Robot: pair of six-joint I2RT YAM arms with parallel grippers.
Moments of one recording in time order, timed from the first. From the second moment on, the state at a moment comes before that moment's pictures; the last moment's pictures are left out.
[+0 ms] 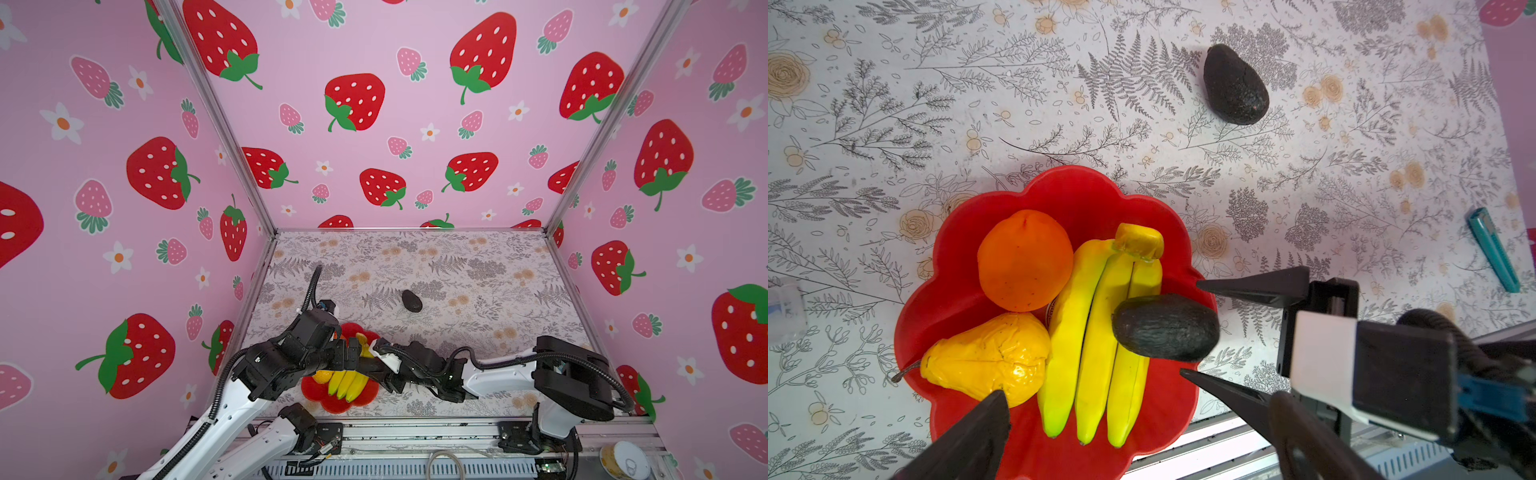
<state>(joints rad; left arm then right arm) -0.64 0.75 0.95 -1.15 -0.08 -0.55 1.34 1.69 0.72 0.49 0.03 0.07</state>
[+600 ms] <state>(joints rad) -0.65 0.93 0.97 -0.88 0.06 -0.51 1.00 1.54 0.72 0.43 0.08 0.09</state>
